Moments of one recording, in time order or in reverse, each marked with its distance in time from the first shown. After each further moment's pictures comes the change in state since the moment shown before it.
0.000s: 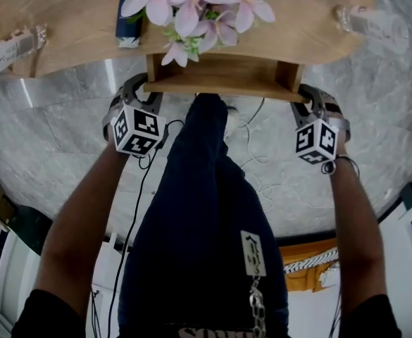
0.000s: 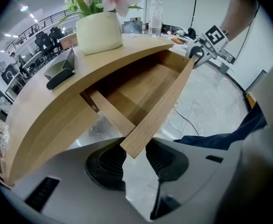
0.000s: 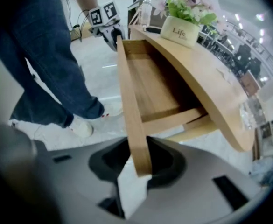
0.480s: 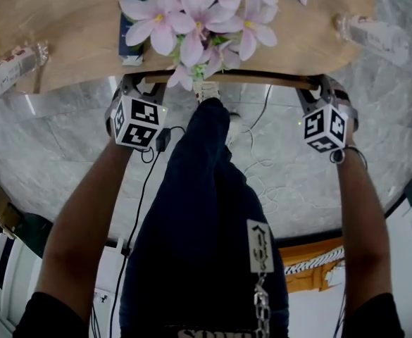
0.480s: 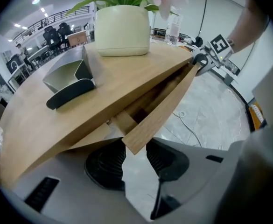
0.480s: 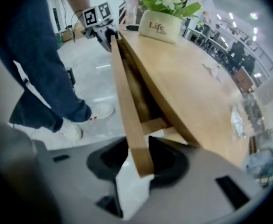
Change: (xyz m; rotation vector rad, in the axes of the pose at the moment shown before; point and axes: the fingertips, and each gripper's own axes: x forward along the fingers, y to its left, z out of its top) left arm 0.016 0.044 0.037 -0.097 -0.046 -0.007; right arm 0.011 -0.063 0.013 0.052 0.011 -0.048
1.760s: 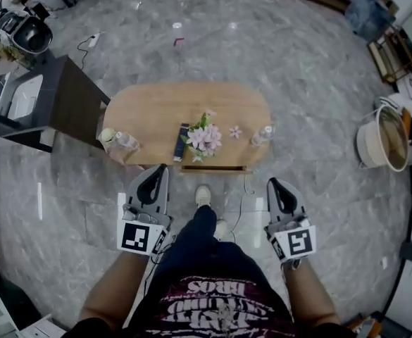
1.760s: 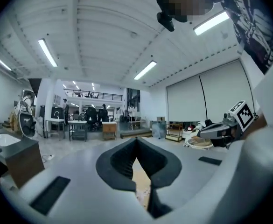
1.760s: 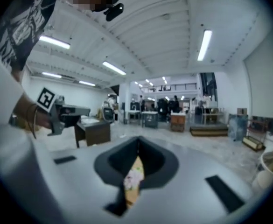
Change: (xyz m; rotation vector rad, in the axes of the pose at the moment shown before) left arm -0.616 -0.075 0.261 -0.146 -1.084 0.267; right arm -0.601 -0.014 0.180 0.657 -0.998 -0.470
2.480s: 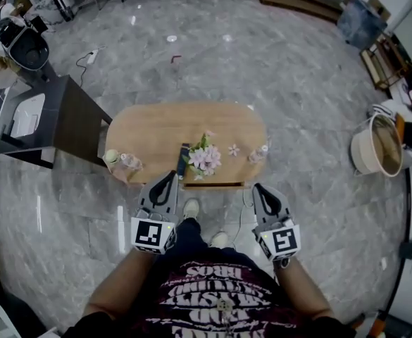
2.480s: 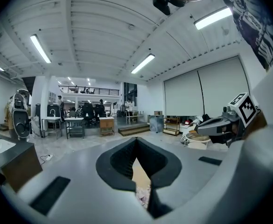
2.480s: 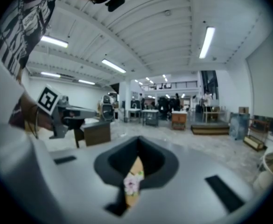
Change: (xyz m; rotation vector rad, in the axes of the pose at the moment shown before) left arm 0.044 0.023 0.010 0.022 0.060 -0.040; right arm 0.051 0.015 0.027 -0.001 0.024 0.007
